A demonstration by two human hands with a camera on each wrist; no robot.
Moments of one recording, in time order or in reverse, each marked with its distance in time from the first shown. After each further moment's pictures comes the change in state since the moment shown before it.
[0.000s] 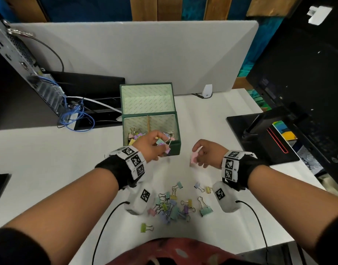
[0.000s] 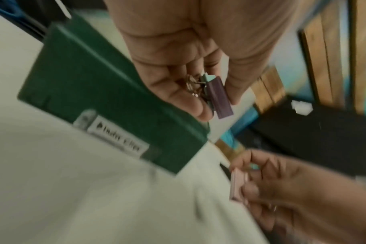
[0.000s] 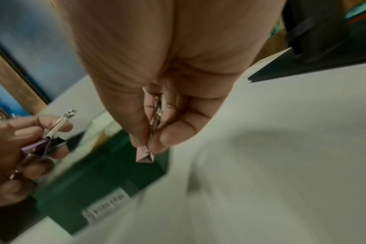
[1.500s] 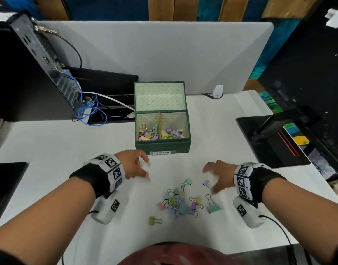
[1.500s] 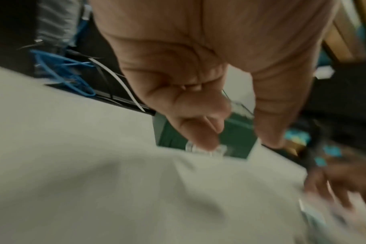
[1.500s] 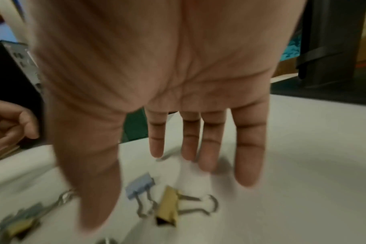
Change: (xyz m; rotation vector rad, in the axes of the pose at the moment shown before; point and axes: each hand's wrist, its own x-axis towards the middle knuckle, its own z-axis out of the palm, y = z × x) left_hand -0.049 -0.038 -0.055 0.594 -0.203 -0.246; right_hand -0.022 0.024 0.018 -0.659 -0.295 0.120
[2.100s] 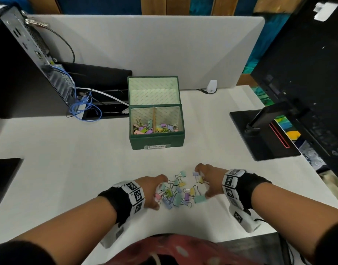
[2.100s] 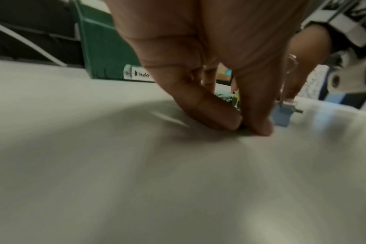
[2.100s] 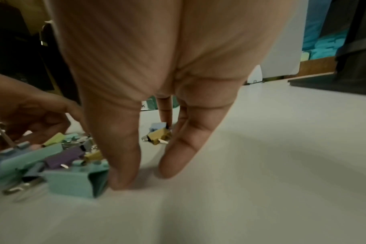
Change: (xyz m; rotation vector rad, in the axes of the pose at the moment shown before) left_hand -0.004 0.017 0.098 0.333 -0.138 0.188; right_hand -0.013 -0.008 0.036 -0.075 0.041 -0.089
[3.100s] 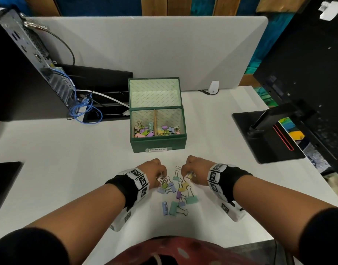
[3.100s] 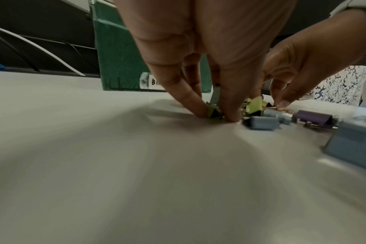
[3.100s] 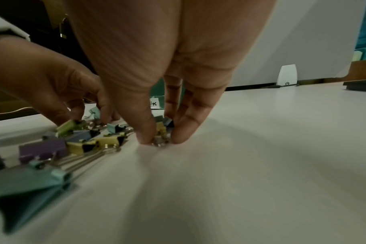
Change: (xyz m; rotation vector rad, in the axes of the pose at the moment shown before) left_hand 0.032 -0.012 -0.031 0.047 0.167 0.054; right_hand 0.037 -0.023 -0.017 -0.050 0.111 -0.232
